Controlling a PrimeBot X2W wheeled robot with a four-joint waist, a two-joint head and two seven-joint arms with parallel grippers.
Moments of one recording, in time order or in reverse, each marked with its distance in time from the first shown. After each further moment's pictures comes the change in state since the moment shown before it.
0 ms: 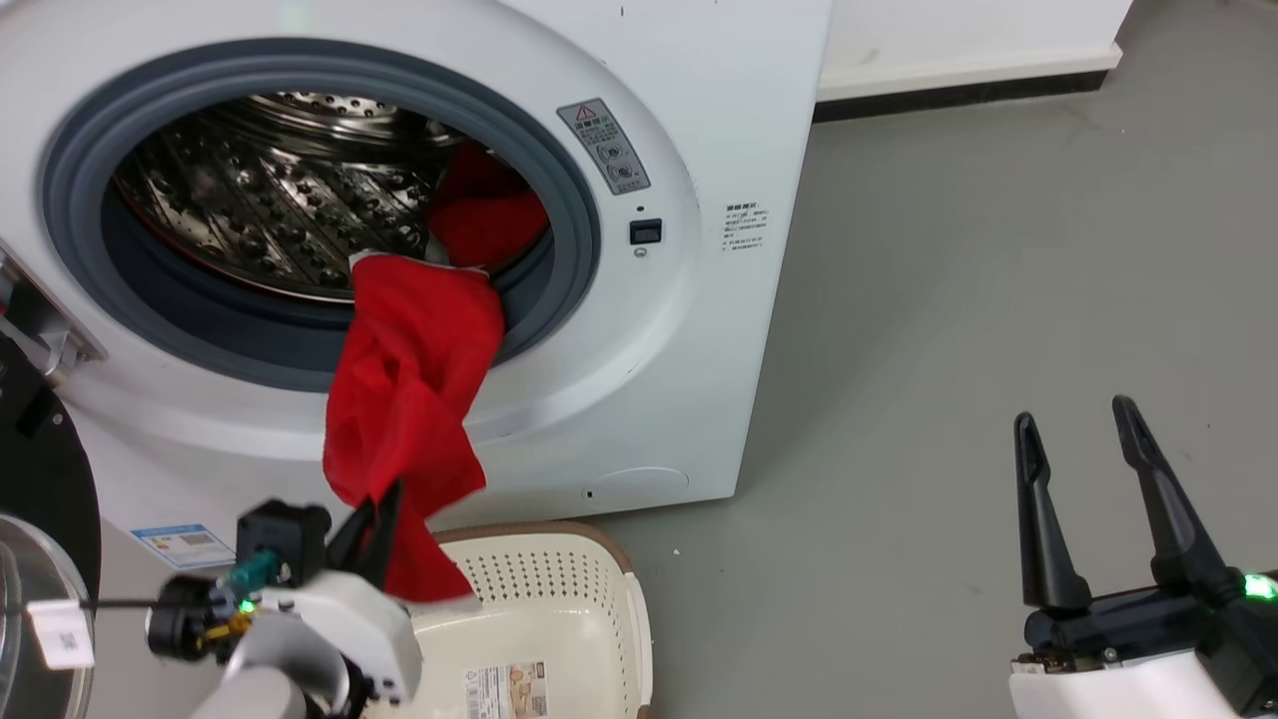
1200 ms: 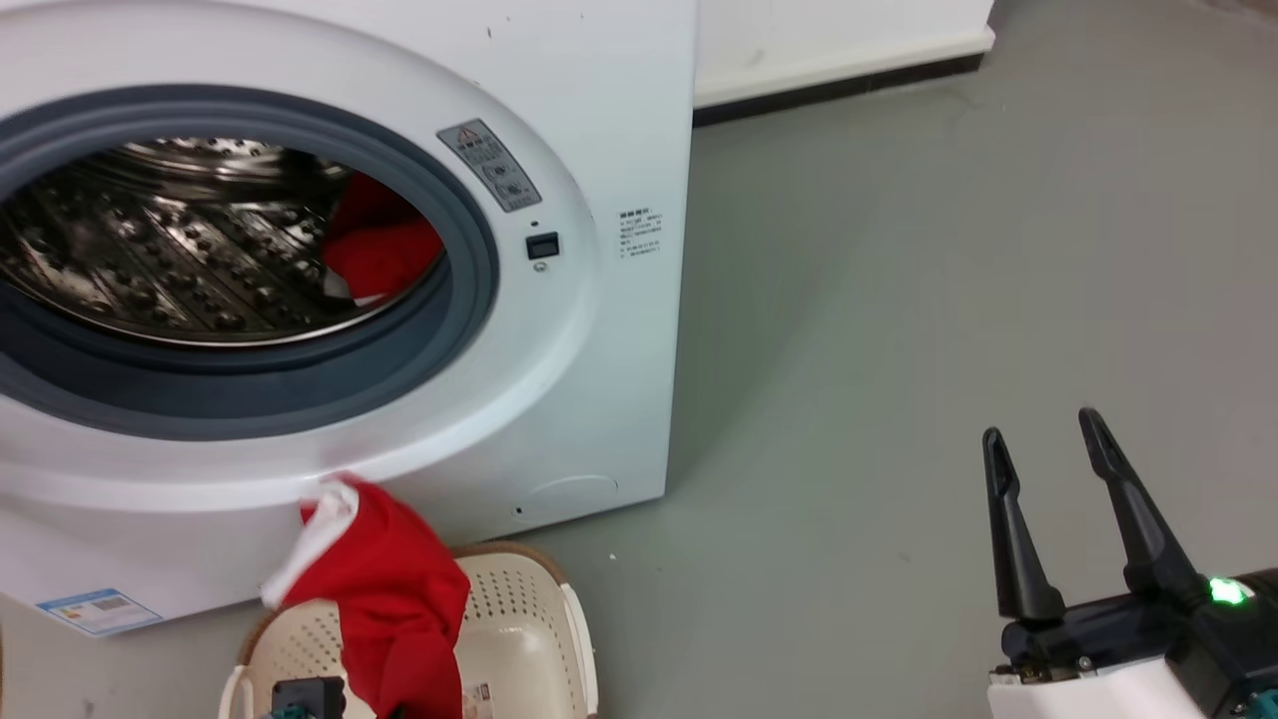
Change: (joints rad) left arm 0.031 -0.244 -0.033 0.707 -0.151 -0.175 -0.109; right arm 0.016 0.000 0.036 0.012 -0.015 0.000 0.000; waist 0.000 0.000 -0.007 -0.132
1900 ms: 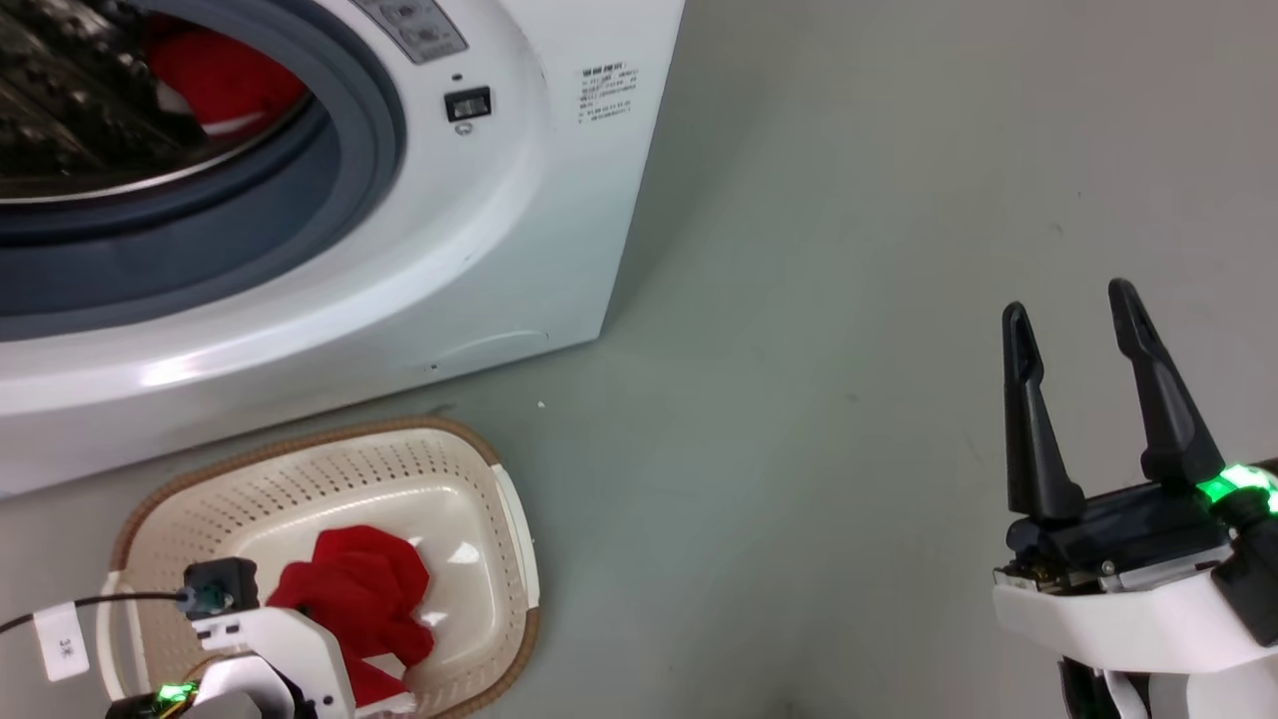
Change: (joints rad) left arm -0.289 0.000 0.030 0.337 -0.024 -0.047 0.027; right arm -0.165 0.000 0.017 -0.040 0.061 0.000 0.000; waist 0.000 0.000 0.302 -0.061
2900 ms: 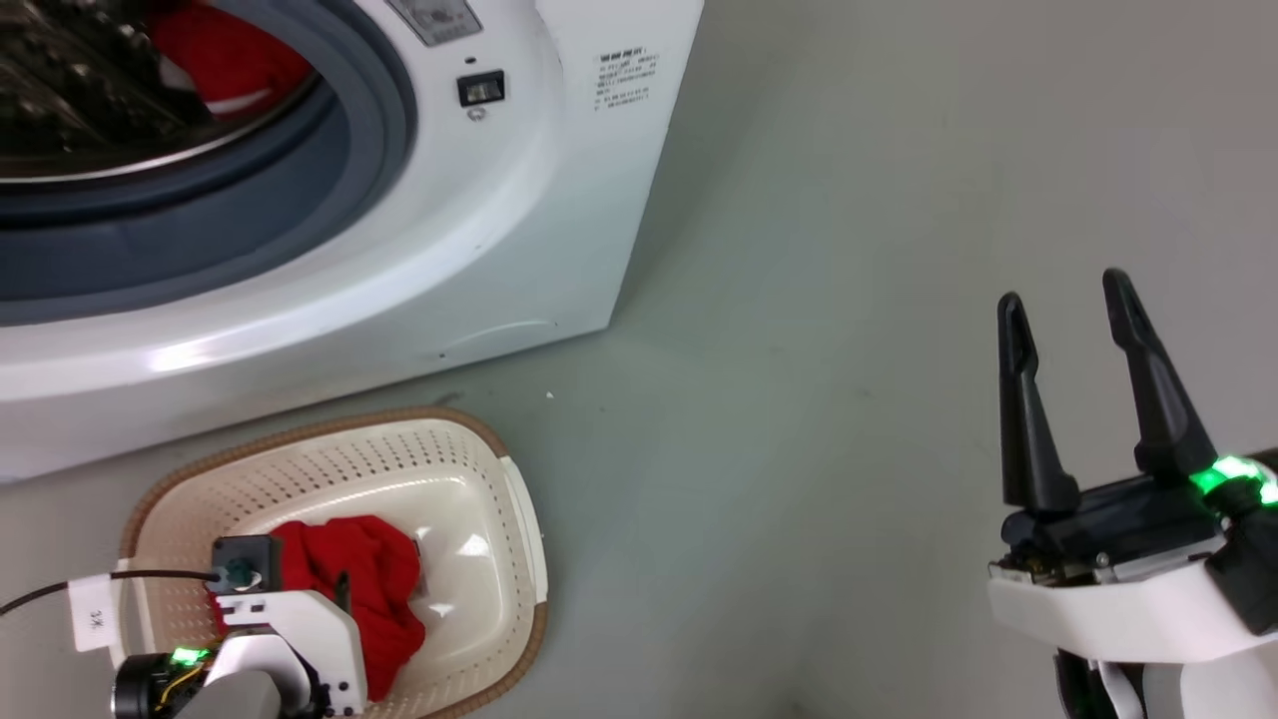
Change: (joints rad) left arm -0.063 0.008 -0.069 0.026 0.064 0.032 -0.042; right arm -0.040 0.000 0.005 0.017 0.017 0.000 0.000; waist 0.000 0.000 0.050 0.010
